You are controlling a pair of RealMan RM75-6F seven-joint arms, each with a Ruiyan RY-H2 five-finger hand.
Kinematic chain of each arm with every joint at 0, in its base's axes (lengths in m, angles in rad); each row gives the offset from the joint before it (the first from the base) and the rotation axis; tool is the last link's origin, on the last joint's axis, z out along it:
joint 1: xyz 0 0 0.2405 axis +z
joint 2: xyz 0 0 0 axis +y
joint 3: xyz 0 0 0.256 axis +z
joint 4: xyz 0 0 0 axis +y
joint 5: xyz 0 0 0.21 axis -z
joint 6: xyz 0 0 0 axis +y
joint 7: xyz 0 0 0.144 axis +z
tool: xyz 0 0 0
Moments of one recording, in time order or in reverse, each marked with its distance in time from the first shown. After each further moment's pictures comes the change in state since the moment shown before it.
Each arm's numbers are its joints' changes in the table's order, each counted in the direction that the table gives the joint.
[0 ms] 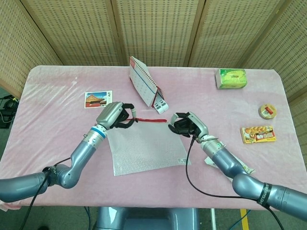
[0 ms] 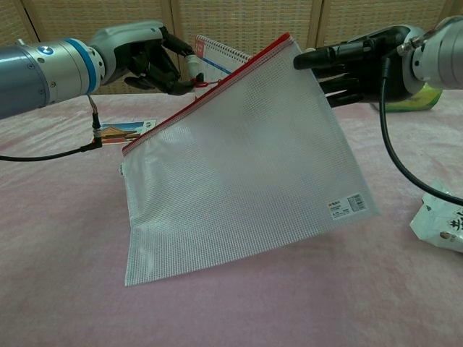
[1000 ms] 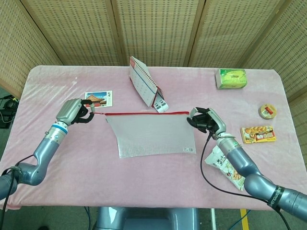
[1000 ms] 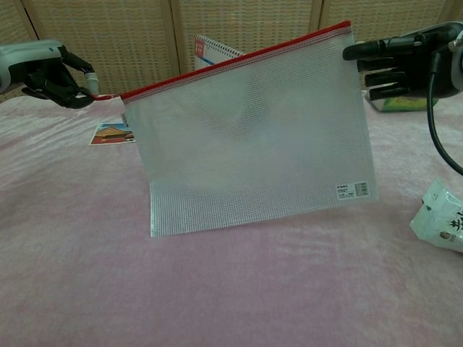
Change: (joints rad) left arm 0.153 0.126 0.103 0.224 -0.170 -0.036 -0.220; right arm -0.103 0.026 0.023 0.059 0.070 0.010 0.100
